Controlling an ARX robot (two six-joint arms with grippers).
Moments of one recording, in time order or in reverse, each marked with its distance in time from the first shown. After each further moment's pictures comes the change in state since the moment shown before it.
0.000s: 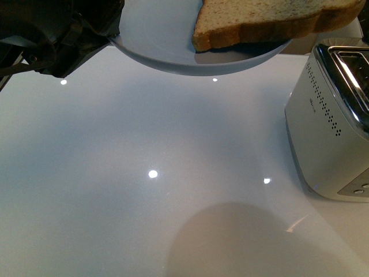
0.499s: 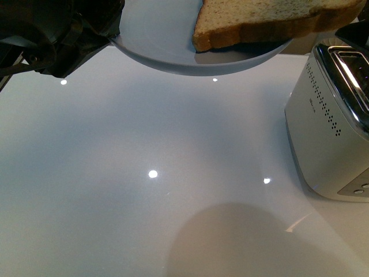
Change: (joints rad) left arm 0.000 0.000 0.000 0.000 0.000 0.000; right arm 0.026 0.039 0.008 0.052 -0.029 0.111
